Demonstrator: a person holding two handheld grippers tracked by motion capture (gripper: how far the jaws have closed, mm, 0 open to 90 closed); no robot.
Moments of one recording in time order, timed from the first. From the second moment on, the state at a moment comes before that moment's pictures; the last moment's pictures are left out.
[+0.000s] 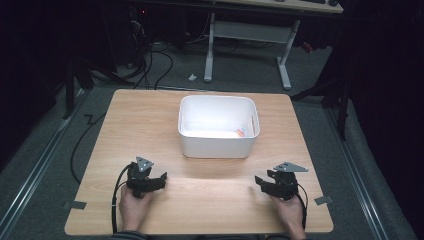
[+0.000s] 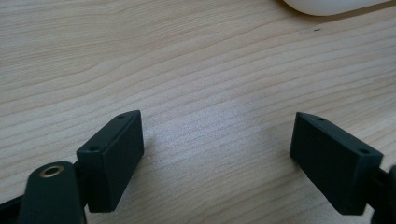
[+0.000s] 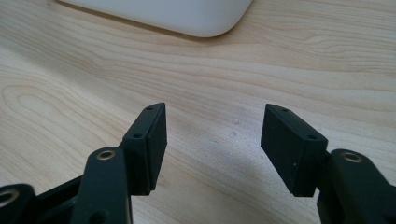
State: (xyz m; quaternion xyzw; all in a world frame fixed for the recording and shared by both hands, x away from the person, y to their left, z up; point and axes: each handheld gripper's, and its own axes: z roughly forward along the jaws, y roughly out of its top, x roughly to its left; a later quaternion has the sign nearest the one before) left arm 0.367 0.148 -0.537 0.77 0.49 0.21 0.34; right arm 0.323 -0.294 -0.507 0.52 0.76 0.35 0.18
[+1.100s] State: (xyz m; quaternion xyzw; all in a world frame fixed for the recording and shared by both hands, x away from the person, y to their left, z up) left arm 0.366 0.148 -0.537 0.77 0.49 0.21 0.34; right arm 0.334 -0.268 -0.531 0.49 0.77 0.33 0.22
